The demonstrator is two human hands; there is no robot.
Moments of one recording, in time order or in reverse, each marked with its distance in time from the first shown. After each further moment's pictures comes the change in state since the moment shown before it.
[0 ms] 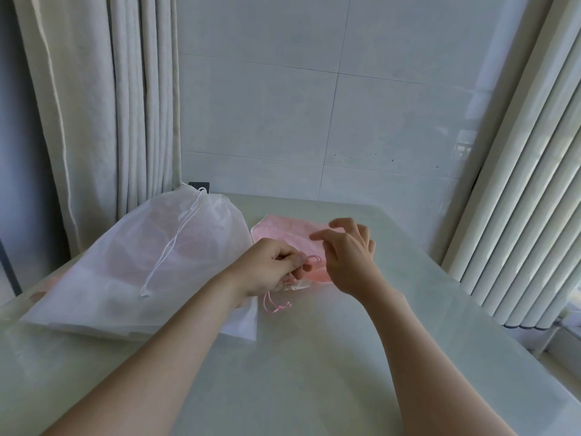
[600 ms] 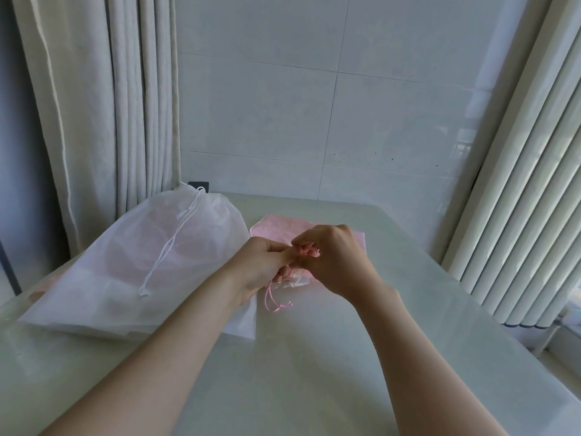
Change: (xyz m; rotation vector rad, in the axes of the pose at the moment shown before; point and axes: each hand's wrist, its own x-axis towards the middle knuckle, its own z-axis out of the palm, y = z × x) left_hand 0.002 0.001 0.000 -0.171 0.115 -0.079; right_hand -0.008 -0.036 -0.023 0.182 0.036 -0.298
